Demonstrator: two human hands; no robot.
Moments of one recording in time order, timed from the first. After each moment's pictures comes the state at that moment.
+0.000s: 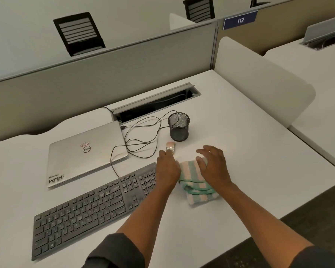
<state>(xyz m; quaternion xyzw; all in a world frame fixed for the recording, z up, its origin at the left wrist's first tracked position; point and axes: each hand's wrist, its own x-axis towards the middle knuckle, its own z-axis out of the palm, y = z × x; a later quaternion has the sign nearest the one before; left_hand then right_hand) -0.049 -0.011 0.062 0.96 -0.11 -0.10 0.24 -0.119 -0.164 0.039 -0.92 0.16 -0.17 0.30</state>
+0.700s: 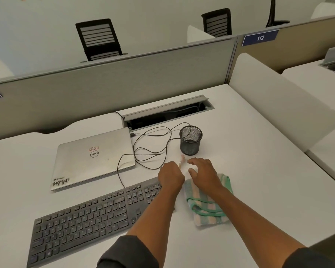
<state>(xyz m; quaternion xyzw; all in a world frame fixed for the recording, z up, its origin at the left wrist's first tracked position) -0.012 -0.012 0.069 0.98 -0.05 -0.16 0.14 -0.054 -0.140 0.036 -0.94 0.09 -0.04 0.34</state>
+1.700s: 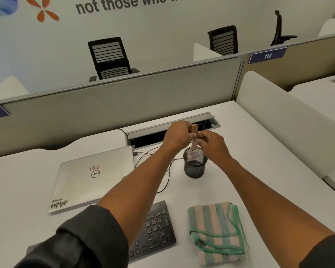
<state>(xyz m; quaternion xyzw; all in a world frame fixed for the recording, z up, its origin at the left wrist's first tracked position) 0.132 -0.063 0.190 0.93 -0.21 -0.04 0.28 0.074 -0.197 0.136 -0.90 0.10 -0.14 0.41</state>
